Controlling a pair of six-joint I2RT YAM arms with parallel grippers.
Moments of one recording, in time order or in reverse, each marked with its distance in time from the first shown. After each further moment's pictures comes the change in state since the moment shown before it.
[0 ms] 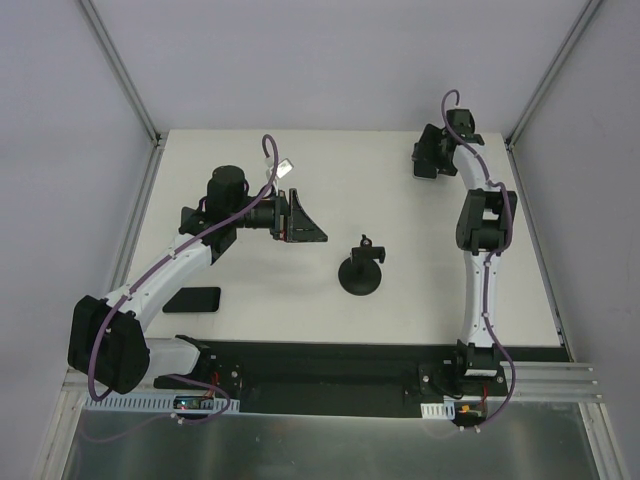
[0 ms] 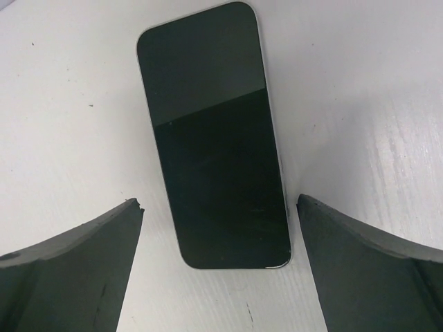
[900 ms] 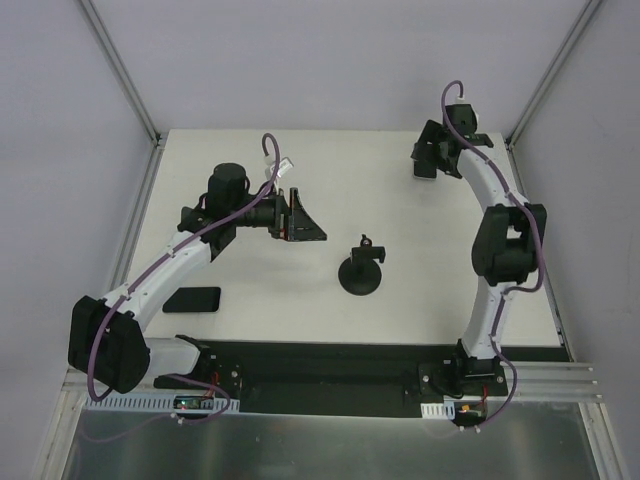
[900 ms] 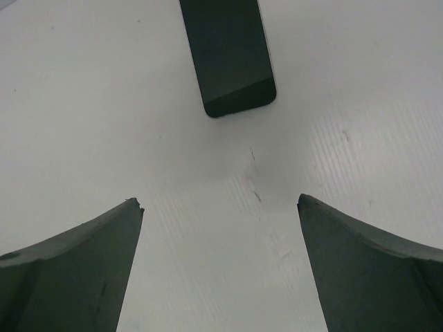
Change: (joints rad) left arm 0.000 0.005 0.040 -0.097 -0.048 0.071; right arm 0.101 -0.628 -0.607 0.036 0.203 0.058
